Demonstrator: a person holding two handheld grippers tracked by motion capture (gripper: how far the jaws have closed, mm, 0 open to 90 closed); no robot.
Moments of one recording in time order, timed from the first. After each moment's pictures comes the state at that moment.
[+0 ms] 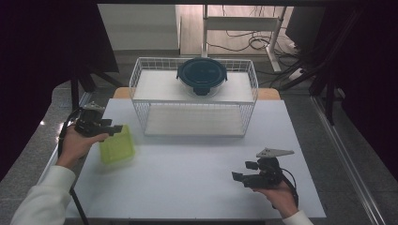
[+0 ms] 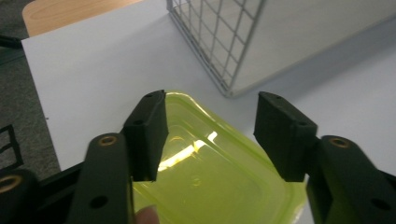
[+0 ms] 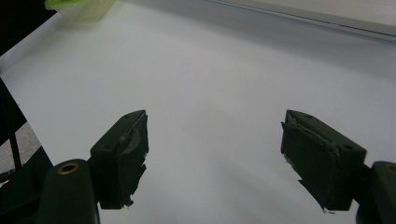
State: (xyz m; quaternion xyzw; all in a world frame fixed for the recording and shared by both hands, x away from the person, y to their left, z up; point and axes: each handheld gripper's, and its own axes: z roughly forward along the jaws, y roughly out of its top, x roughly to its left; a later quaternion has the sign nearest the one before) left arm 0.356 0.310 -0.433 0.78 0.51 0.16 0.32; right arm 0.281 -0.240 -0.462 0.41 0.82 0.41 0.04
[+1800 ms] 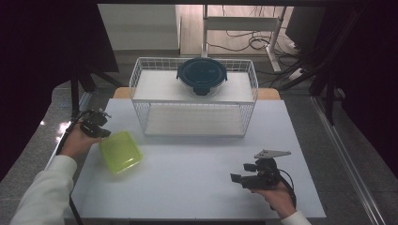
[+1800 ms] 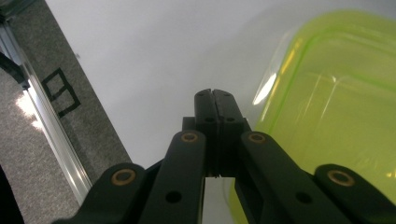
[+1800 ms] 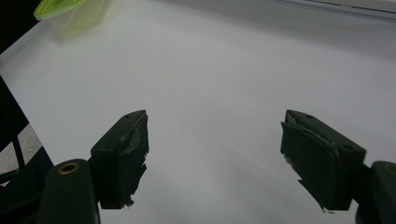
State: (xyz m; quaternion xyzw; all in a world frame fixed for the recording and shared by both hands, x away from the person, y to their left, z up) left arm 0.393 0.331 -0.491 0.84 0.50 0.14 0.14; right arm 0.283 -0.238 -0.472 0.41 0.81 0.41 0.03
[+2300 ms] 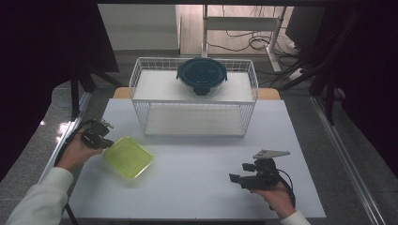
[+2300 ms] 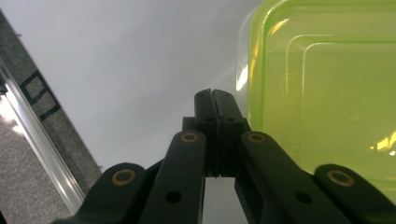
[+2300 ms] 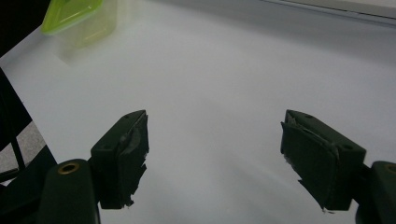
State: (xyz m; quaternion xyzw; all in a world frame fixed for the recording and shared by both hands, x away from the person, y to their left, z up) left arm 0.357 0.309 -0.489 0.86 0.47 0.12 0.15; right arm 0.282 -0.234 -0.470 0.41 0.82 0.41 0.03
